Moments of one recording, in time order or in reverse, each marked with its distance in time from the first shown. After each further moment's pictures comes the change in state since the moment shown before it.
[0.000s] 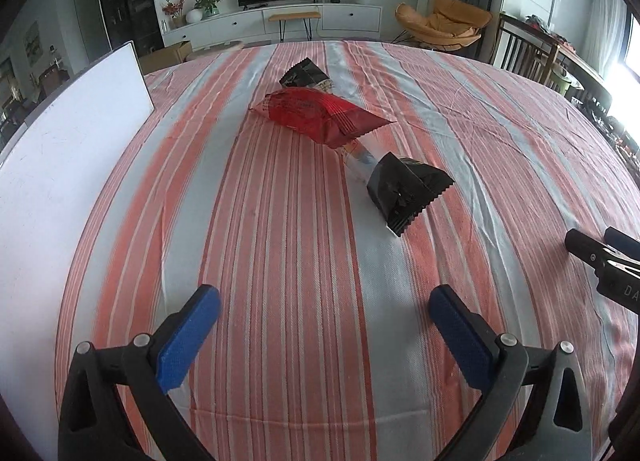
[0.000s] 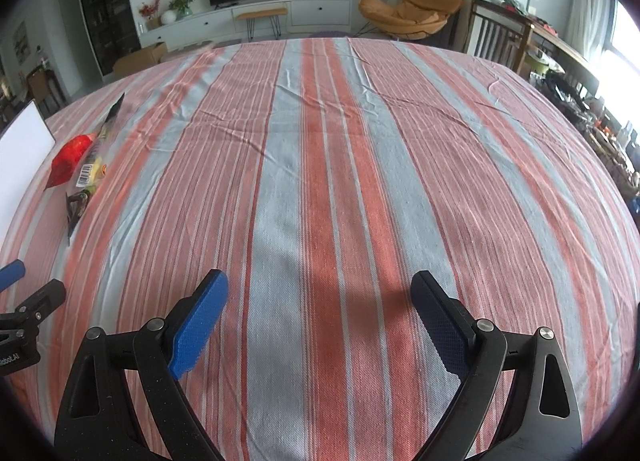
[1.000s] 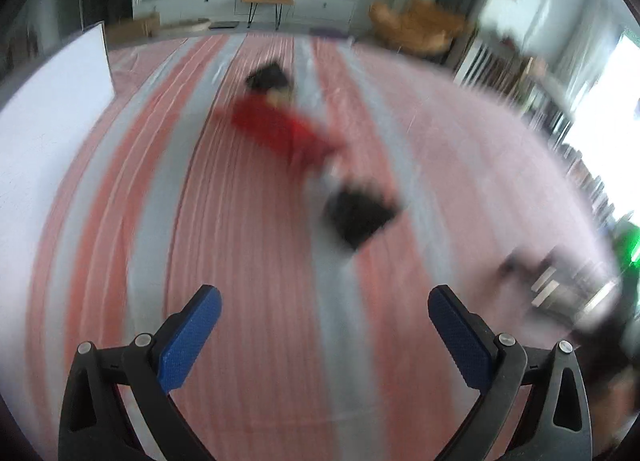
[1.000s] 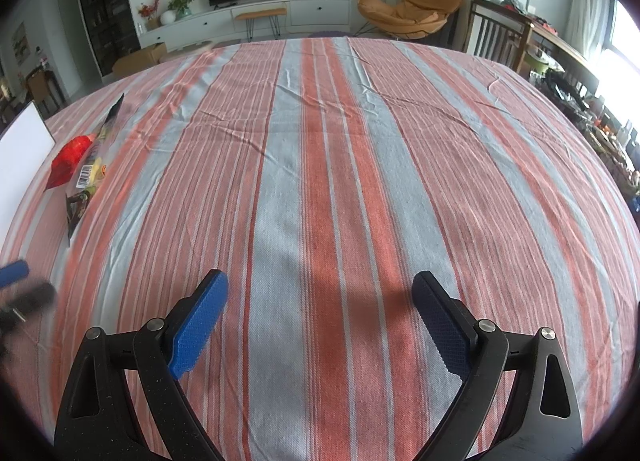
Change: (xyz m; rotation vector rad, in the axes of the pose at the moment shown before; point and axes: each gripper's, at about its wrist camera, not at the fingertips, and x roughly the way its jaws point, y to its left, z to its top) left arm -0.020 0.019 0.036 -0.135 0.018 -0.289; right arm -0.001 0.000 0.000 0.004 0.002 -0.001
